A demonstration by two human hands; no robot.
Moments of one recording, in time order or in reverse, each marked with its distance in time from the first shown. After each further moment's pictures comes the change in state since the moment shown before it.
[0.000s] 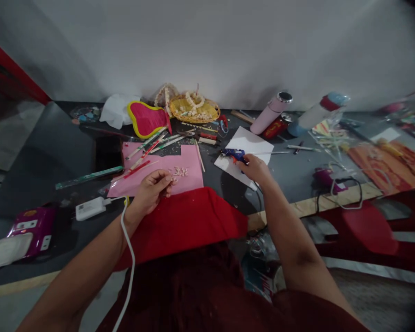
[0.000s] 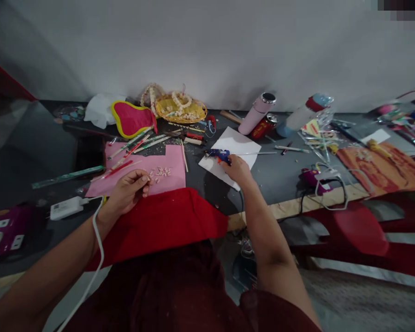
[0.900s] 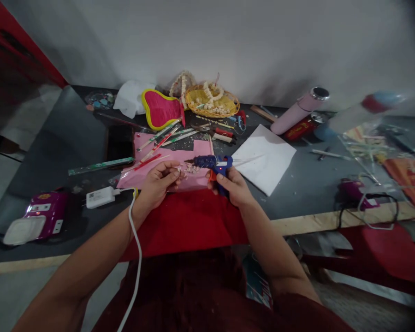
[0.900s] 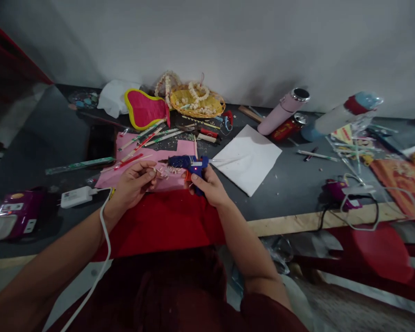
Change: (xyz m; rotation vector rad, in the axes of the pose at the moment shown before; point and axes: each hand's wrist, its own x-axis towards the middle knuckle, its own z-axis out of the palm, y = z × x) left_hand 0.001 0.002 -0.002 -0.054 0.117 0.020; right_hand -0.073 -0.133 0.016 1.547 -0.501 -0.191
